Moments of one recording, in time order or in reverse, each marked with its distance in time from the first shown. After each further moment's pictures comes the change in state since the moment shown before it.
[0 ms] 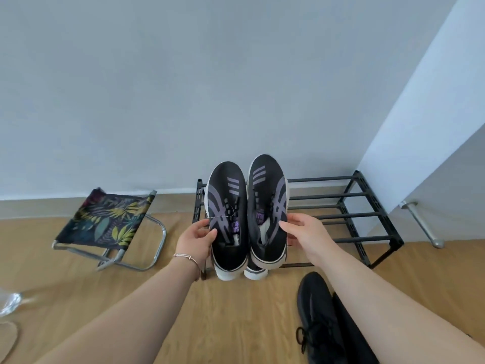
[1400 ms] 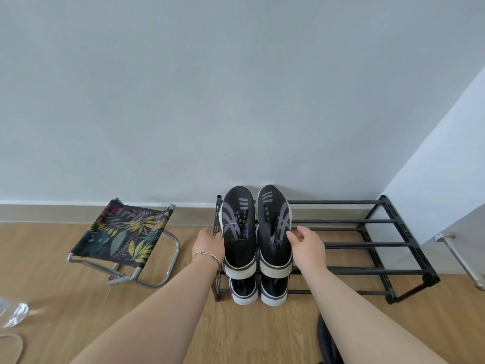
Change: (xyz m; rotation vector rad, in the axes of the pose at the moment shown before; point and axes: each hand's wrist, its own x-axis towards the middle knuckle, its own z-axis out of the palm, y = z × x) left_hand 0.071 0.017 -0.008 0.367 0.164 -0.047; right_hand 0.047 -0.008 0.071 -0.513 0.333 -0.083
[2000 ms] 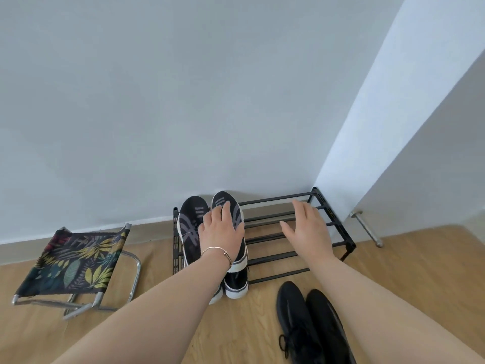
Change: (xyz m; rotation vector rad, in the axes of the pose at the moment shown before) left_hand -0.099 0.088 0.036 0.661 -0.019 0.727; right_hand -0.050 -0.004 -0.143 -0.573 0.295 -0.404
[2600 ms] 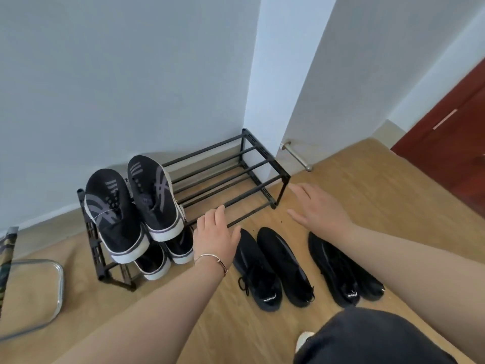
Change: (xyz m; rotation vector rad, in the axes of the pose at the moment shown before) left_hand -0.084 0.063 0.121 -0.003 -0.196 0.290; right_hand -0.124 0.143 -0.032 -0.190 -0.169 0.005
